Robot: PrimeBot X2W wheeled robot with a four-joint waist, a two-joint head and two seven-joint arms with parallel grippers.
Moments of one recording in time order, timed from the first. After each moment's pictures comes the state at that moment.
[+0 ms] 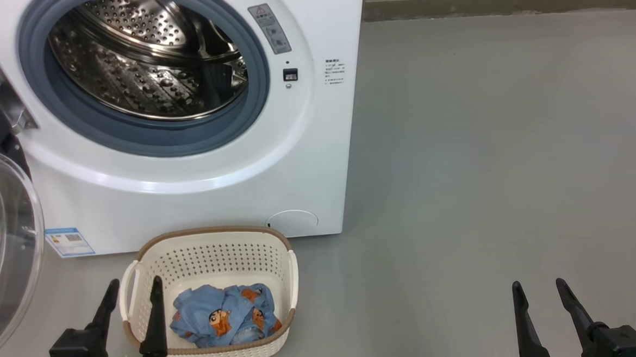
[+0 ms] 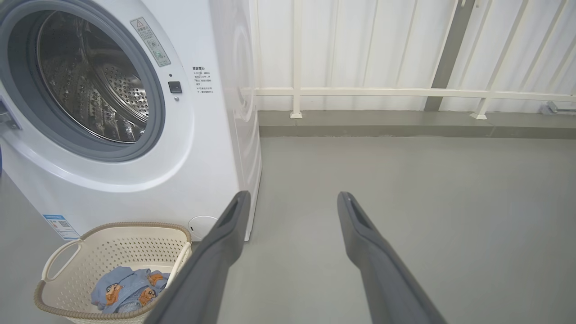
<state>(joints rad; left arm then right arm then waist) -0.05 0.10 -0.11 0.31 -0.29 0.09 -0.25 0.15 -0.04 -0.08 -0.03 0.09 0.13 -0.04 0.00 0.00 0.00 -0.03</state>
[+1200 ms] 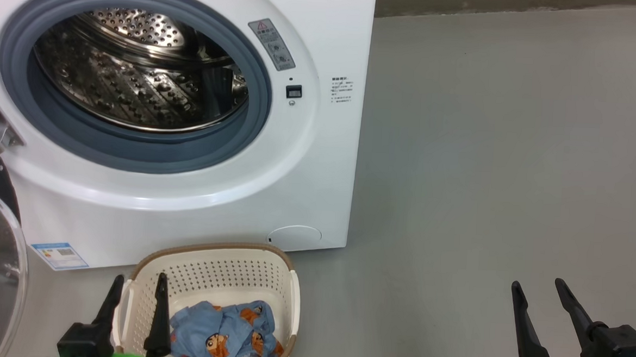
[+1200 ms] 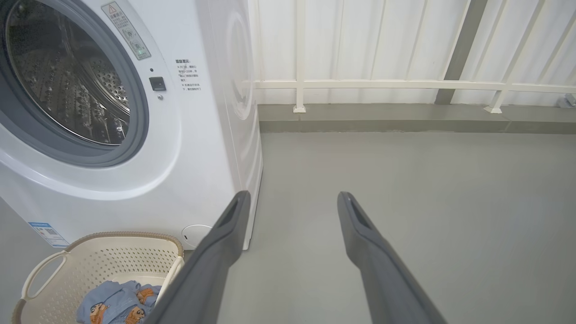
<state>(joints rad) -0.08 0.10 -0.11 0.35 -0.25 0.08 -0.25 0.15 -0.04 -0.08 -0.03 0.10 0.13 -0.04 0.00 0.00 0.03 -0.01</state>
